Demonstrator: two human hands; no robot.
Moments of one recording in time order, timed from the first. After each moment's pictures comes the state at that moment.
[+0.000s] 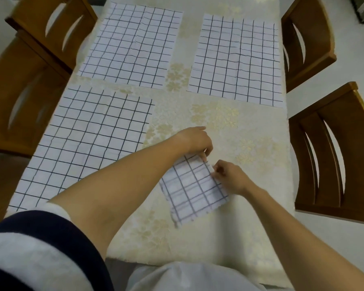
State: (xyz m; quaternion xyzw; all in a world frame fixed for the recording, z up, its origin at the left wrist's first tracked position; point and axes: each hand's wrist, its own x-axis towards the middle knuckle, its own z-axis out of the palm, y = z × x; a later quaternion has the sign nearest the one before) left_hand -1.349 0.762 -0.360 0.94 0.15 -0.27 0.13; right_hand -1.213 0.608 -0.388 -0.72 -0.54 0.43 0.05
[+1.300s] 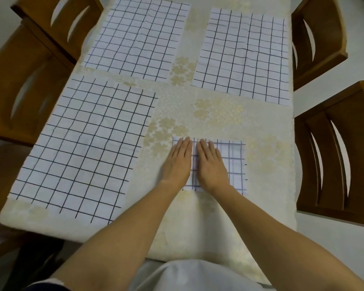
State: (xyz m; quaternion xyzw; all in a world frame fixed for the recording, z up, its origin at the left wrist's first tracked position) left_hand -1.407 0.647 -0.419 0.81 0.55 -0.01 0.18; right_hand -1.273 0.613 -0.432 -0.69 -0.70 0.20 0.05
